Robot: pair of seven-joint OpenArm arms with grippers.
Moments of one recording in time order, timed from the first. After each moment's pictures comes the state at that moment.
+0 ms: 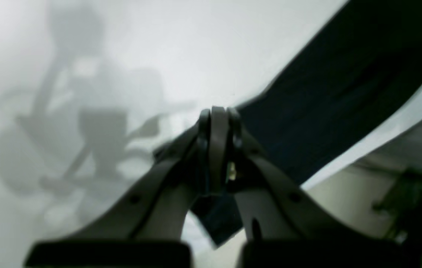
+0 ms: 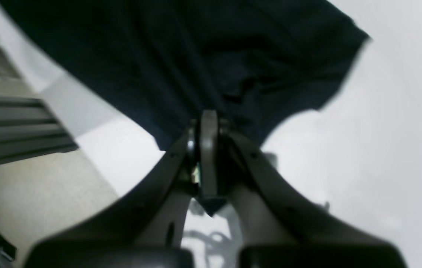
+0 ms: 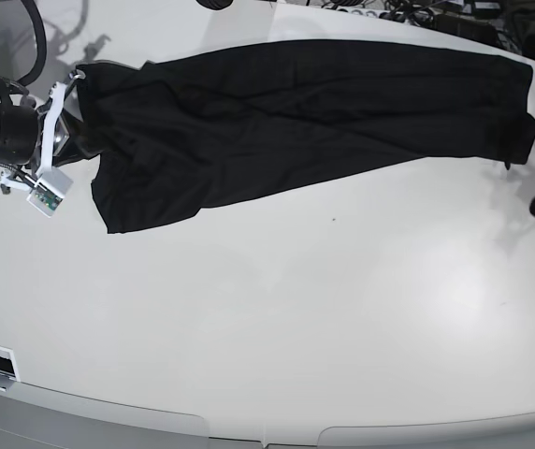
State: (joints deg) left arm -7.6 -61.7 5.5 69.2 -77.8 -43.9 65.0; right arm -17.6 35.1 8.8 114.5 54.7 40.3 -72.2
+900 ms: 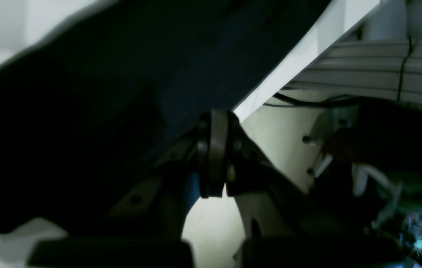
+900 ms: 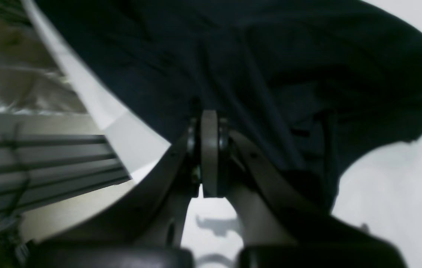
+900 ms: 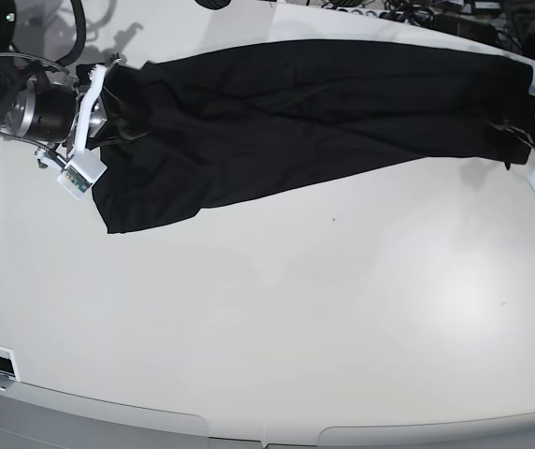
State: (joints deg) left arm 15.5 -54.1 -5.0 84.6 -85.6 -43.9 79.8; right arm -20.1 23.0 8.8 114.5 50.8 40.4 -72.6
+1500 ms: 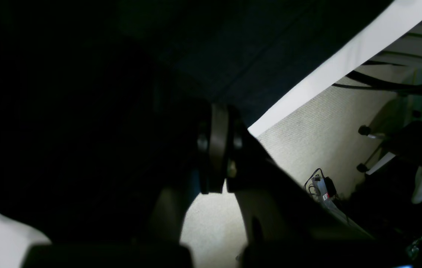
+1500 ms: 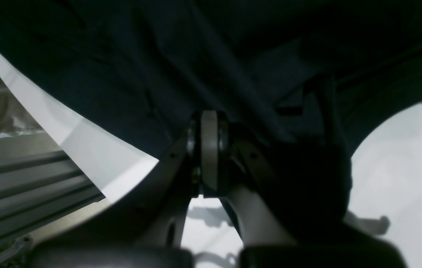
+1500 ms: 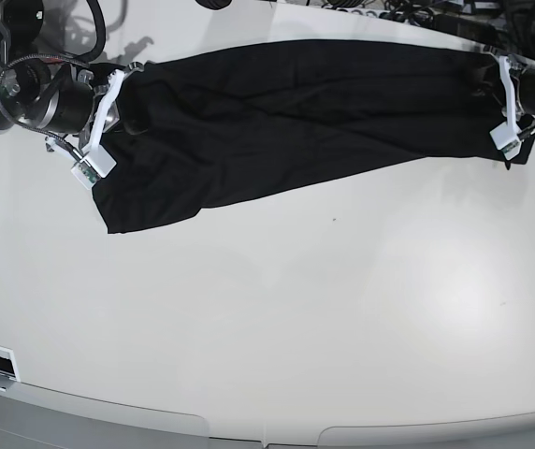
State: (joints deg) left arm 22.6 -46.0 -5.5 86.3 -55.1 -43.9 62.9; right arm -19.9 18.1 8.8 105.1 40.0 40.4 -65.8
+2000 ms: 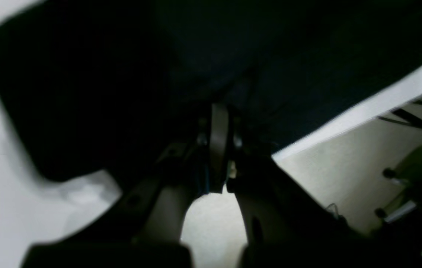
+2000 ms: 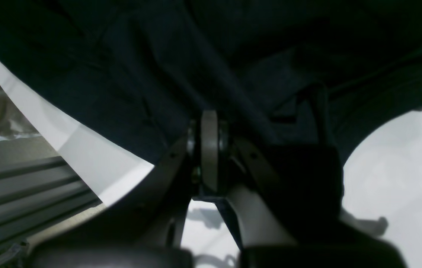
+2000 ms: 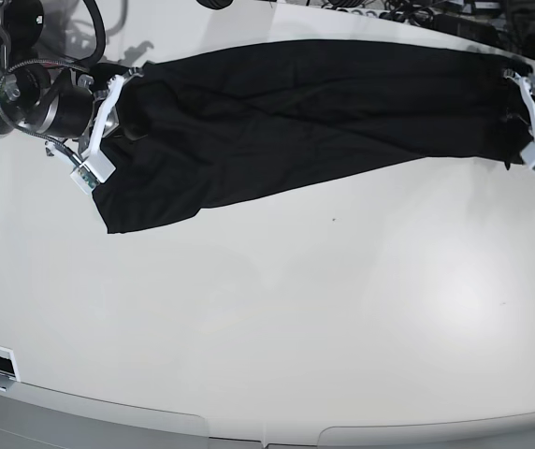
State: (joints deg) left arm 22.6 -43.1 -13.4 83.2 -46.0 -41.5 58.0; right arm -19.0 18.0 8.8 105.0 38.8 40.4 -65.4
